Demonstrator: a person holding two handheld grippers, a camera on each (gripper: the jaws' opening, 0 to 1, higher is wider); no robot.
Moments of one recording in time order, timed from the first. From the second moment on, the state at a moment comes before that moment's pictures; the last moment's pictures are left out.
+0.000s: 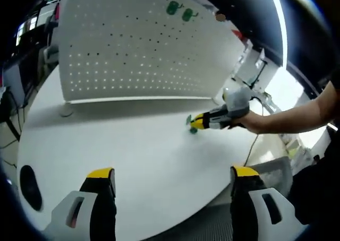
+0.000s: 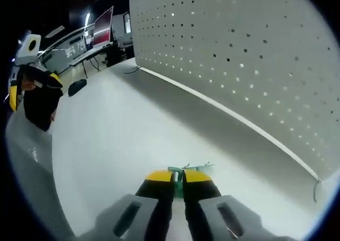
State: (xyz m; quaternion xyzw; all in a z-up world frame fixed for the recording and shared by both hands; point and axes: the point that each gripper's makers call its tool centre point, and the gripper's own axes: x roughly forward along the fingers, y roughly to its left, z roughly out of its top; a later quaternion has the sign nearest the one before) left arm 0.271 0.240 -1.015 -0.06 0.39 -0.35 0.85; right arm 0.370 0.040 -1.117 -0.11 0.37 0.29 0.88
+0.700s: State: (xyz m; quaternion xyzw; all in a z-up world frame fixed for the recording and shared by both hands) left arm 0.276 0.232 -1.005 -0.06 0.38 -0.36 0.85; right arm 0.360 0.064 -1.067 0.02 0.34 0.24 0.91
